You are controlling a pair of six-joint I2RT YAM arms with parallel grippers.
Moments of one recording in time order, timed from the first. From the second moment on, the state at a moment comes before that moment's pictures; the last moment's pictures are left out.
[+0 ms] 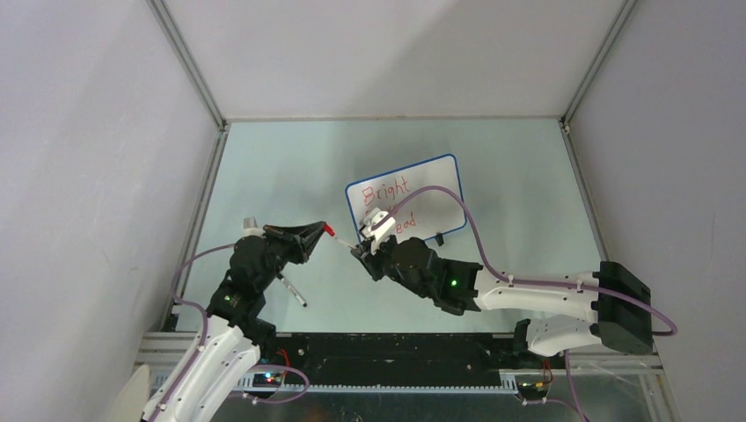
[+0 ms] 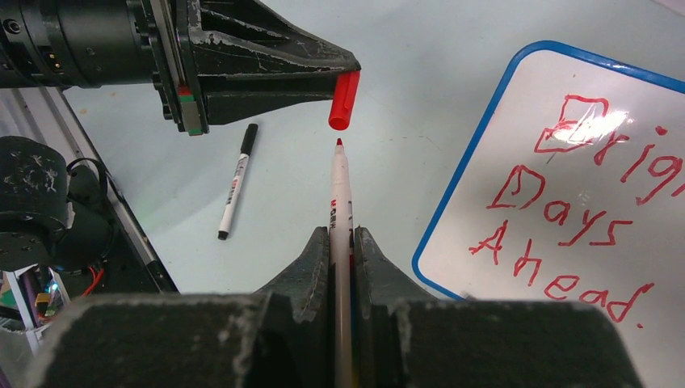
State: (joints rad) left arm -0.35 0.48 0.34 -0.12 0.09 -1.68; right arm 1.28 1.31 0.86 0.21 0.37 0.14
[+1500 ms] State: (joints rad) left arm -0.33 0.50 0.26 -0.02 0.16 -1.74; right arm 1.27 1.41 0.93 0.24 0.43 0.10
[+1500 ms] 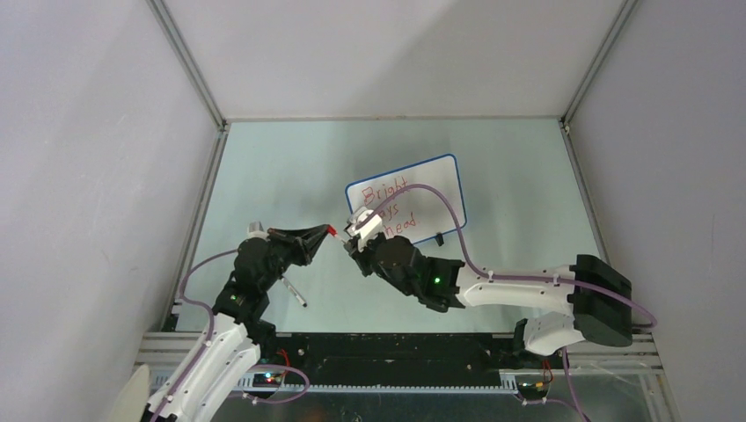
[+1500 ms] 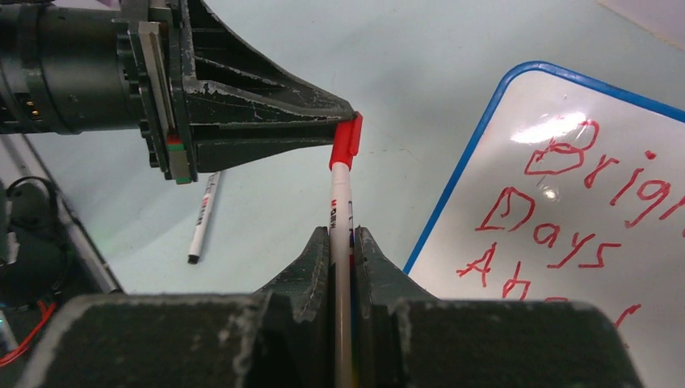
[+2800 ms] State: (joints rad) left arm -0.18 0.59 0.38 -0.43 -0.05 -1.46; right arm 1.18 1.87 1.24 0.20 0.39 0.21
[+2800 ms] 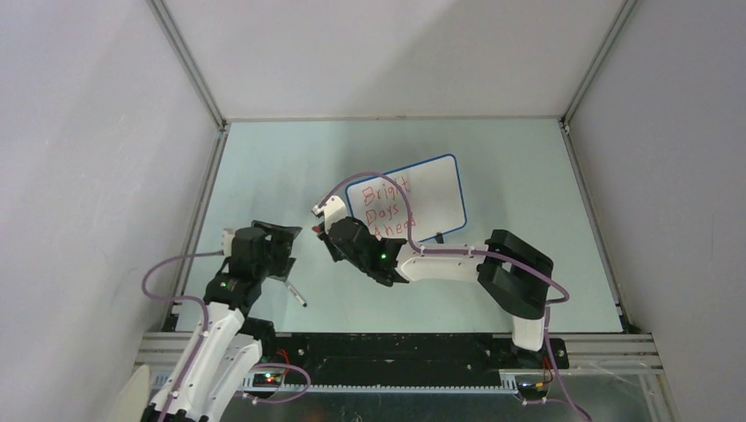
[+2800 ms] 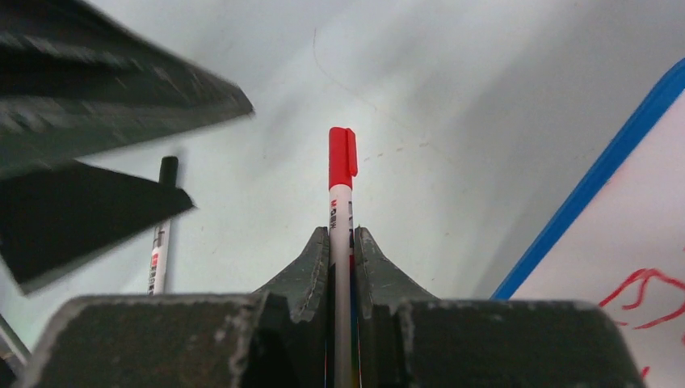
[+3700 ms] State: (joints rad) left arm -0.16 0.43 0.38 -0.31 -0.26 -0.67; right arm 0.95 1.12 0.87 -0.04 0.38 0.36
